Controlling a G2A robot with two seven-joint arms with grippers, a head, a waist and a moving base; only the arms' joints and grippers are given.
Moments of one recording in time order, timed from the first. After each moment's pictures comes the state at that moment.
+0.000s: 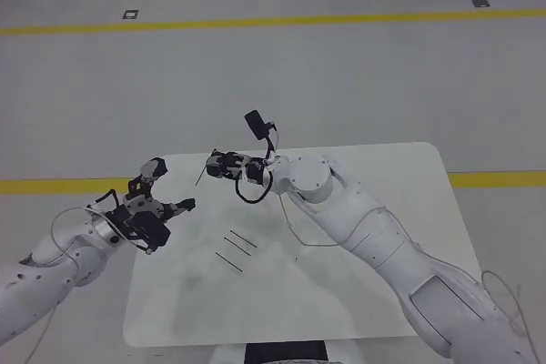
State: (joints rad) left arm 1.16 -0.30 -0.68 -1.73 1.57 0.33 0.60; right arm -0.76 -1.49 0.70 -1.19 0.26 0.13 0.55
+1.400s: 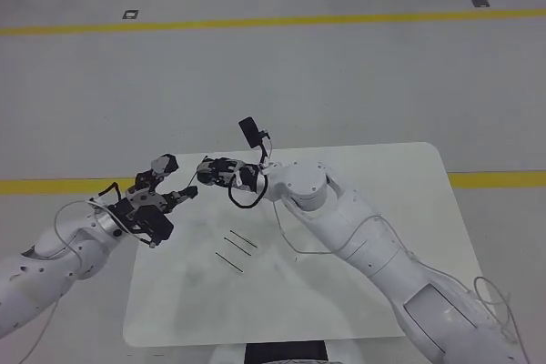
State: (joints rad) left arm 1.02 -0.30 -0.56 -1.72 1.57 0.34 0.58; right arm -0.82 -1.52 0.74 -1.24 0.31 0.19 0.56
